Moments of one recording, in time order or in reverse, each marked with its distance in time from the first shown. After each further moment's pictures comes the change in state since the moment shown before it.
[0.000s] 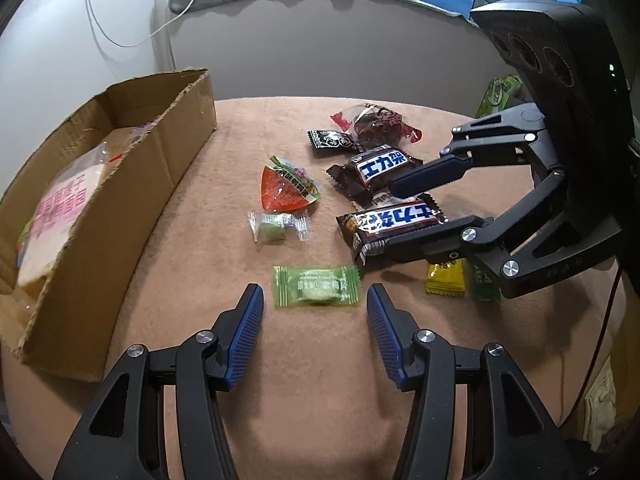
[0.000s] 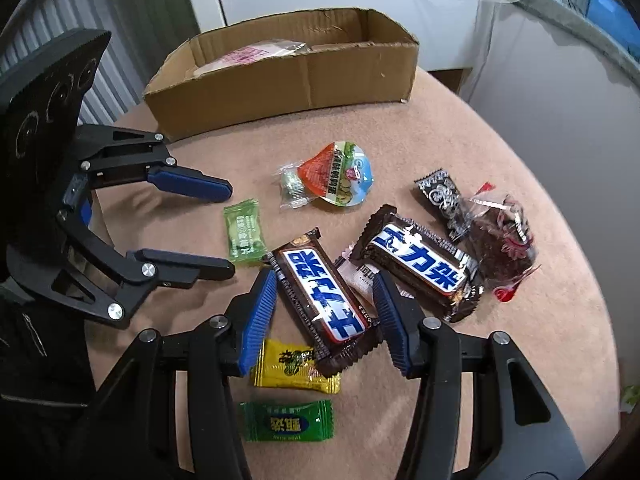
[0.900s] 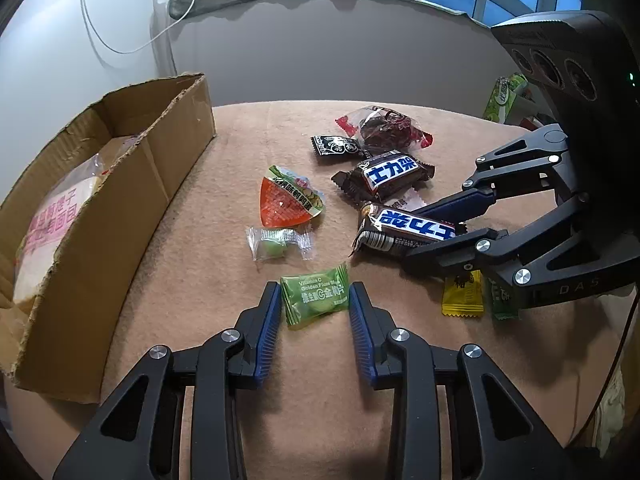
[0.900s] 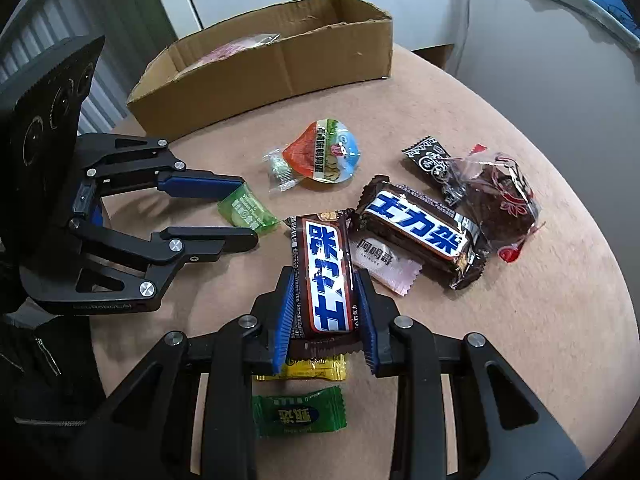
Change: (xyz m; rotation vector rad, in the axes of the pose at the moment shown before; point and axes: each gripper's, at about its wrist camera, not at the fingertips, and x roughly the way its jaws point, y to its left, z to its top) left arm 0.014 -0.004 0.008 0.017 -0.017 0.033; right arm -0.001 -0.004 -0.013 0.102 0.012 -0.007
